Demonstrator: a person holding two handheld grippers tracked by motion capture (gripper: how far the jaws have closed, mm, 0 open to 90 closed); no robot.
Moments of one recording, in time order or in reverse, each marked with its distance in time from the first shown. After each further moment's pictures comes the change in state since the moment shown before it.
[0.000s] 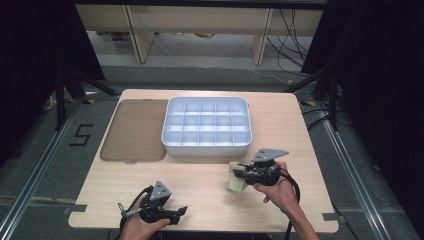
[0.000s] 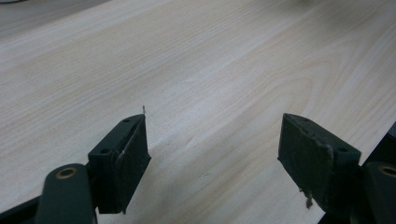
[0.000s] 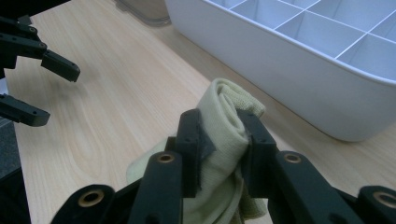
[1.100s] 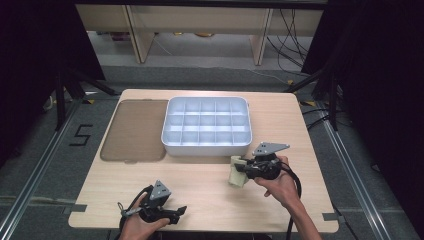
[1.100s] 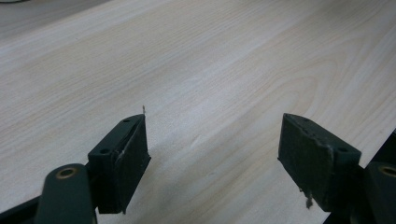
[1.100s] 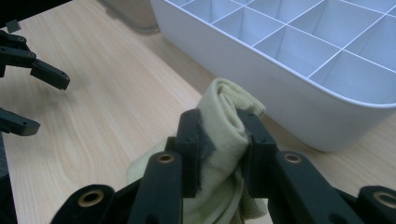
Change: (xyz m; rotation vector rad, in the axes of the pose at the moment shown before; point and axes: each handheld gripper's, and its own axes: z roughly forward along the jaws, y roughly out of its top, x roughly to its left) left arm 0.001 0.000 0.000 0.001 0.007 -0.001; right arm -0.008 0.014 -0.003 -0.001 -0.019 -0.018
